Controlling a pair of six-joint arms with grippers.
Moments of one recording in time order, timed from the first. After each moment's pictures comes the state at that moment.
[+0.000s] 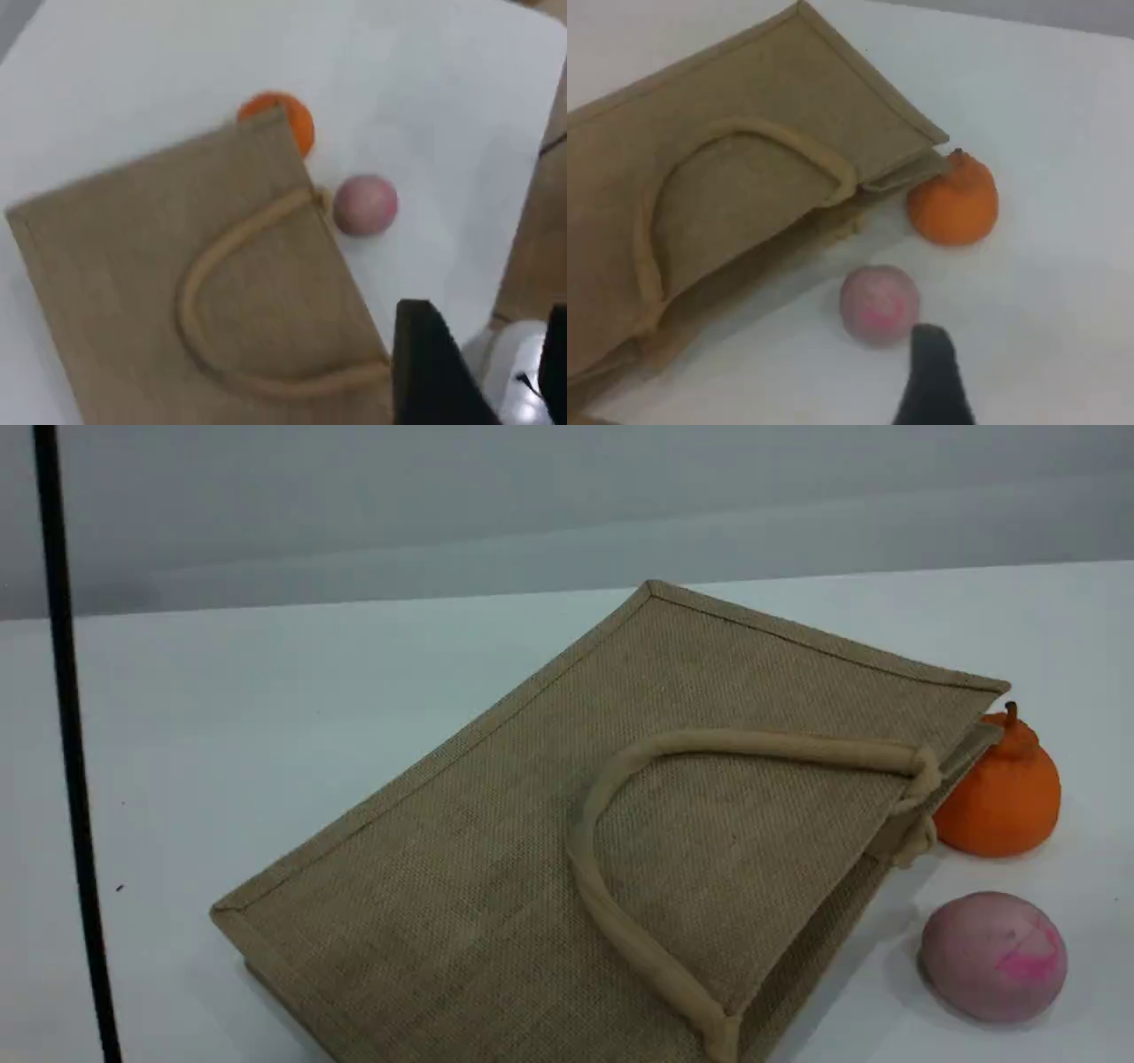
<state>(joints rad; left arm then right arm) -0.80 1.56 -1.79 -0.26 1.22 0.40 0.00 0.10 -0.51 0.18 1.07 -0.15</state>
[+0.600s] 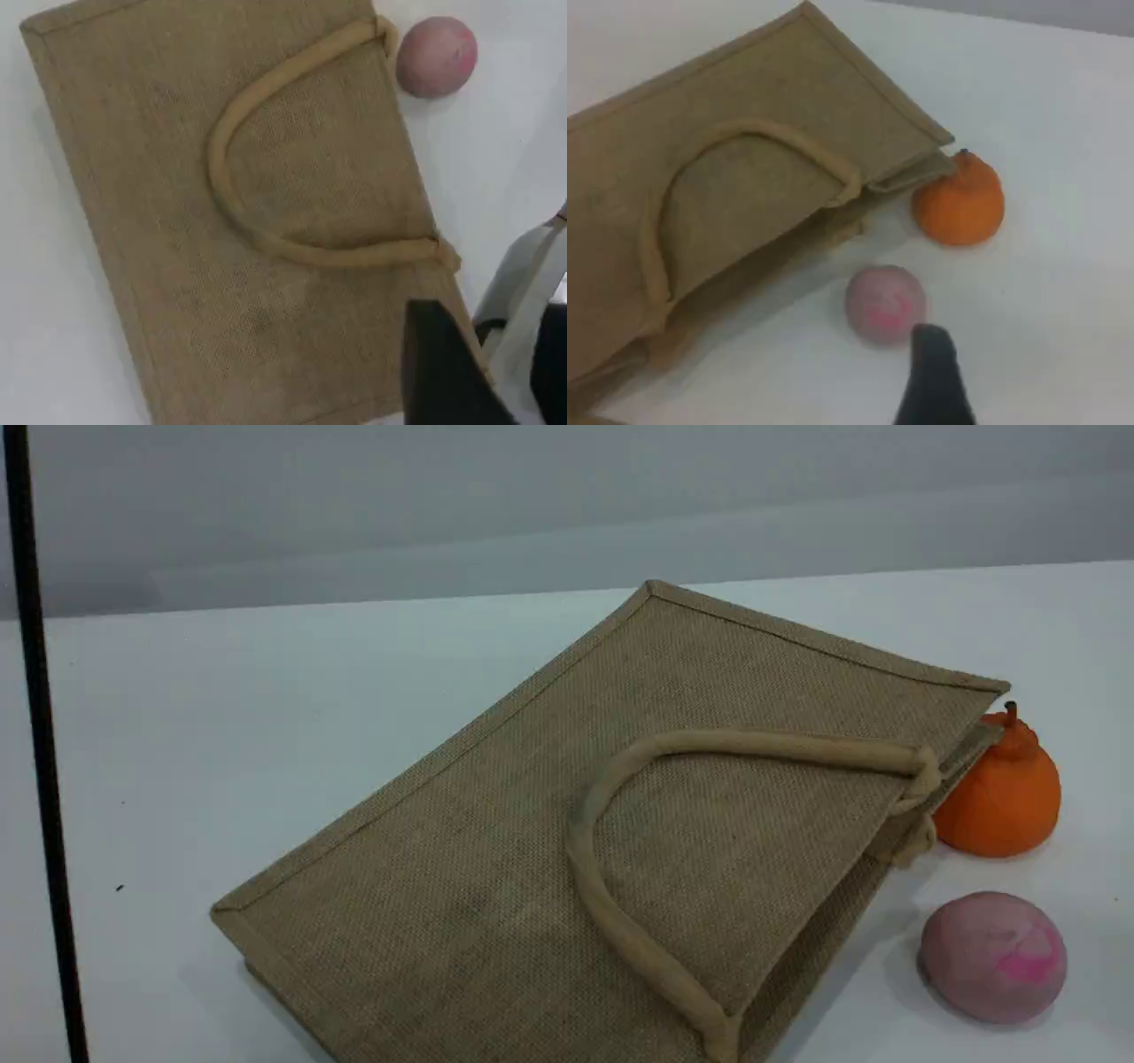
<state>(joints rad) -0.89 1.53 -1.61 -0.03 1.22 0.22 0.00 0.10 -0.51 0.19 1.07 -0.15</state>
